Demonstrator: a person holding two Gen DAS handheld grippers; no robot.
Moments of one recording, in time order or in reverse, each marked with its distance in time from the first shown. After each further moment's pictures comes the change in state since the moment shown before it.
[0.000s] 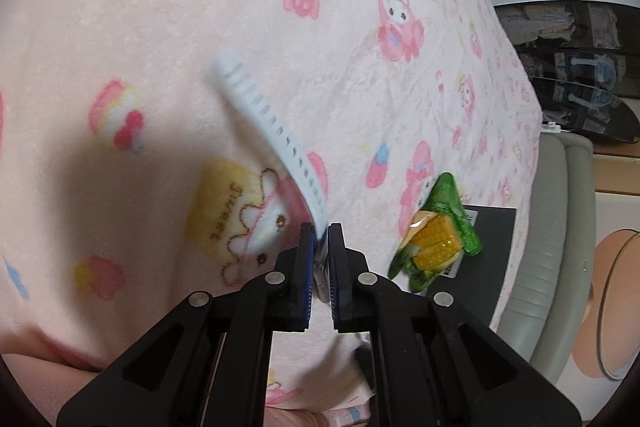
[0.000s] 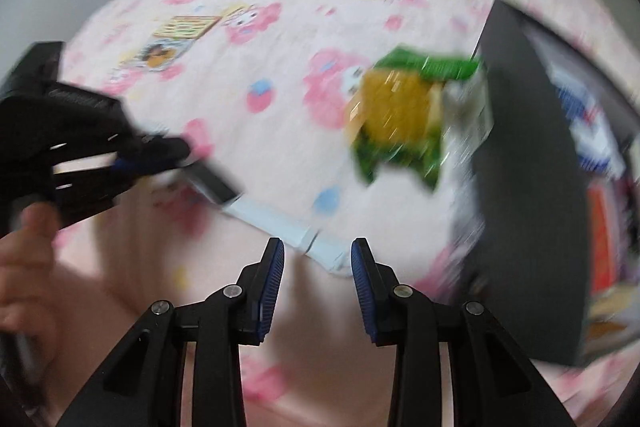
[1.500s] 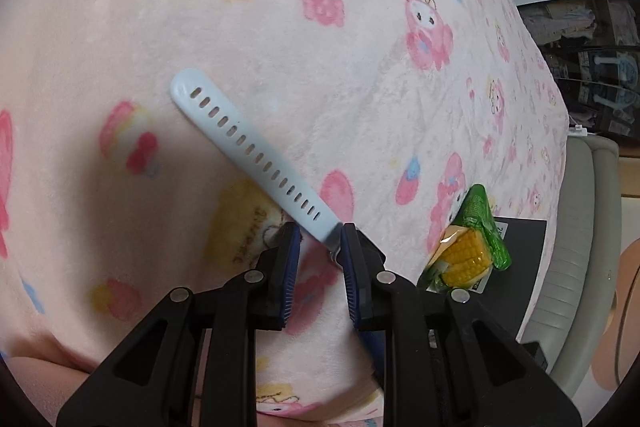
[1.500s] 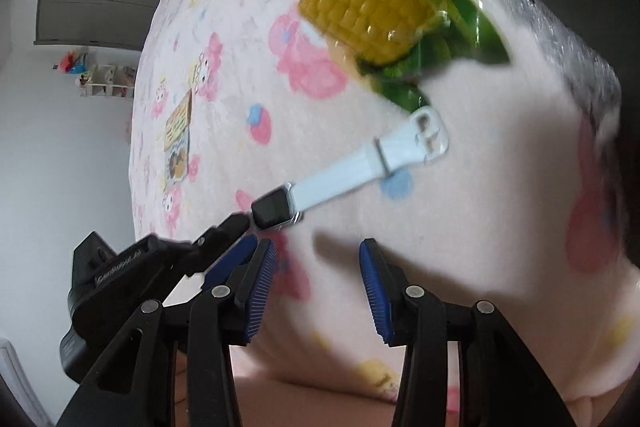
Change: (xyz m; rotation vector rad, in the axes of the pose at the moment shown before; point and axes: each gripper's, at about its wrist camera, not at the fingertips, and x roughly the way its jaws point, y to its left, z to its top) left arm 0.006 0.000 0.011 -0.005 -0.024 0.128; right arm 0.038 -0.045 -0.004 0.666 0.037 0.433
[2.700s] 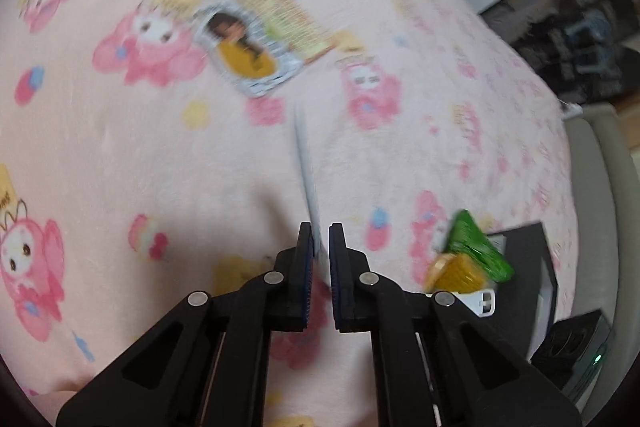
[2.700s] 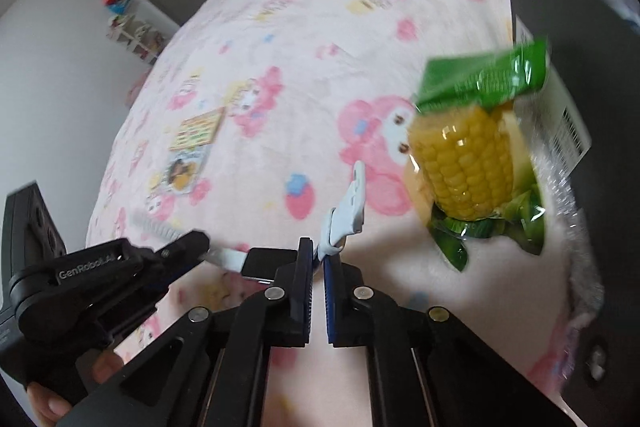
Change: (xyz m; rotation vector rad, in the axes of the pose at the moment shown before) left arm -0.049 -0.038 -0.005 0.267 -0.246 0.027; right arm -0.017 0.060 0.008 -0.406 -0.164 -0.105
